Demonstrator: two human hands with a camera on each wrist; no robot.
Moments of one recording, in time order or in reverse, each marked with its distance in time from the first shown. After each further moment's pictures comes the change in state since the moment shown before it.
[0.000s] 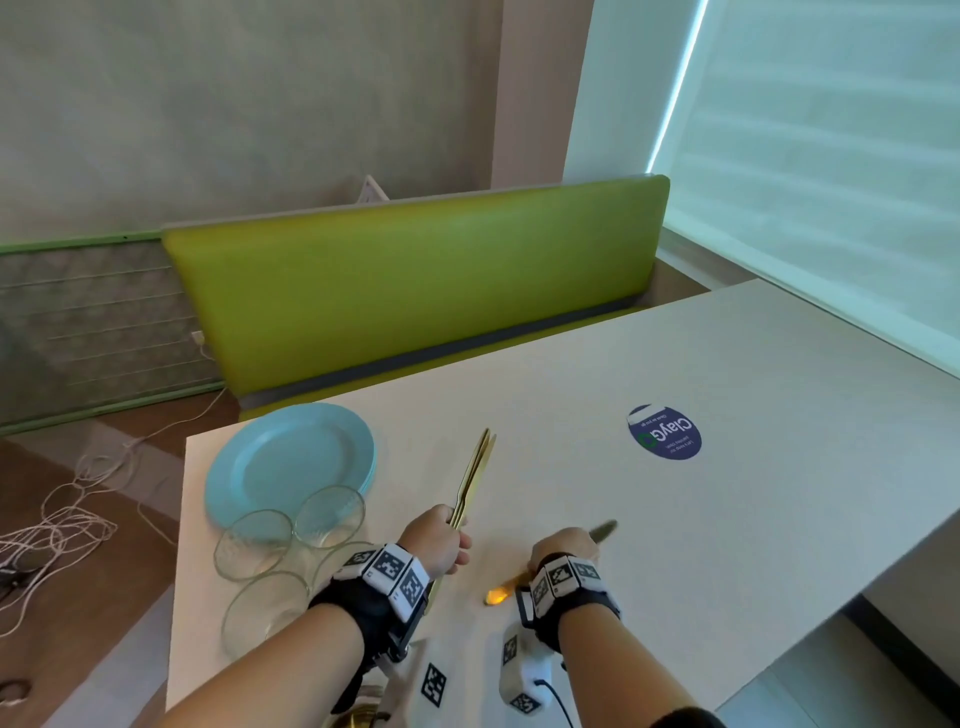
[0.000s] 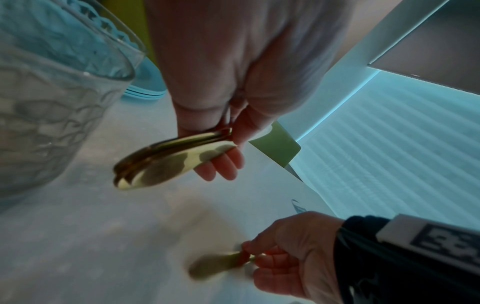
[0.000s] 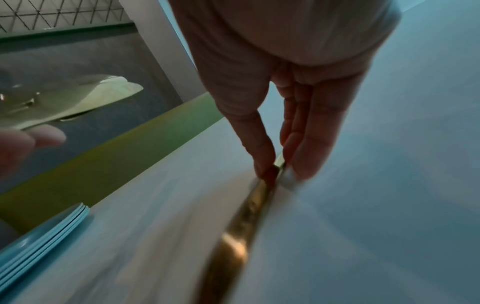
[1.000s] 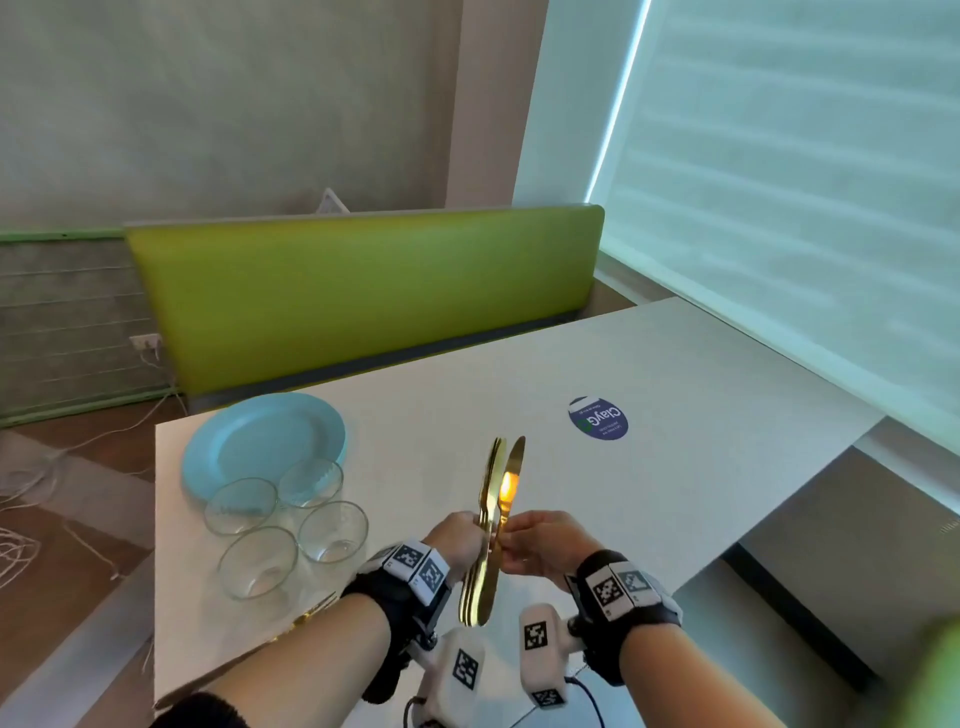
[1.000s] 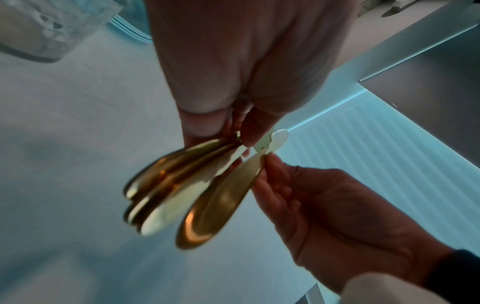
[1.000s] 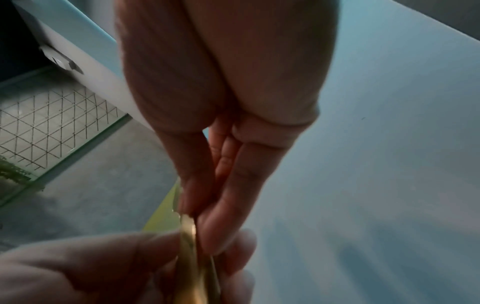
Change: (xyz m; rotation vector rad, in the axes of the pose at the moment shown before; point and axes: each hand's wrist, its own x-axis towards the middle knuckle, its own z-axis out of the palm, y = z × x) left_hand -0.064 -0.021 0.047 0.044 -0.221 0.112; right_hand -0.091 0.029 -0.078 0.270 -0.484 -0.159
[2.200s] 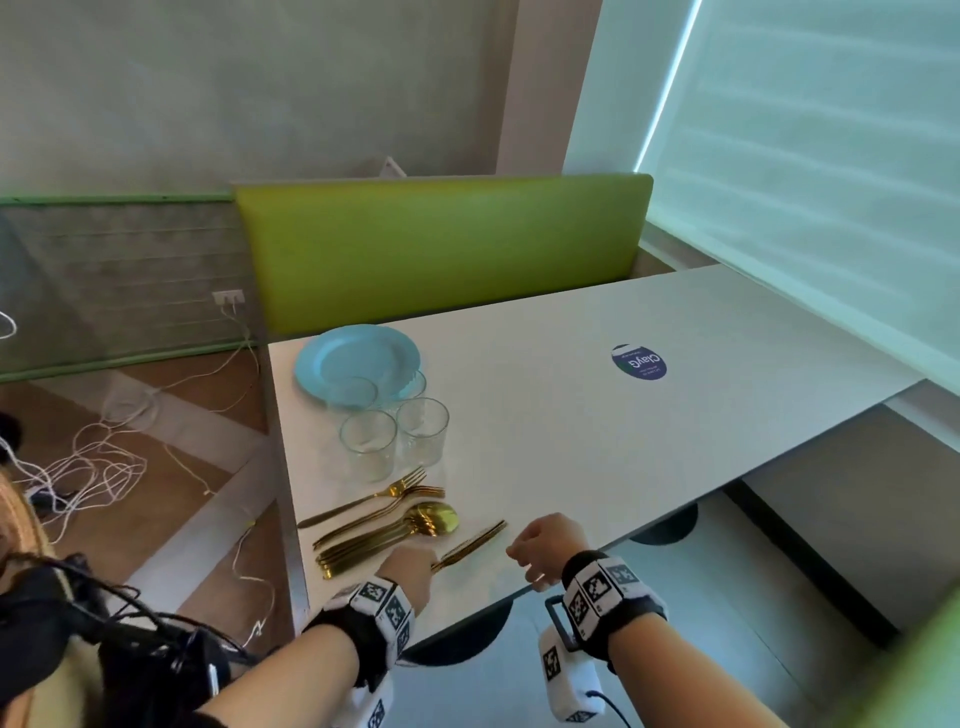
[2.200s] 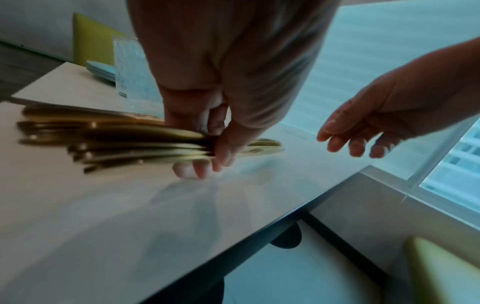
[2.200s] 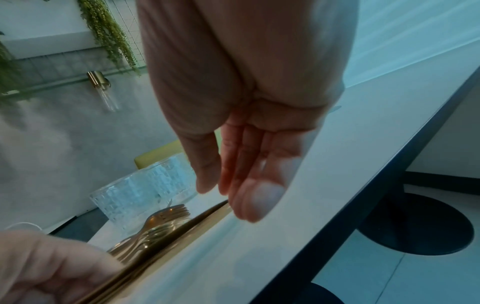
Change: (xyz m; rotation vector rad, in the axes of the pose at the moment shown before) left_hand -0.142 -0.152 -0.063 1.040 0.136 0.029; right_hand -0.089 0.103 0.079 -0.681 0.102 0.076
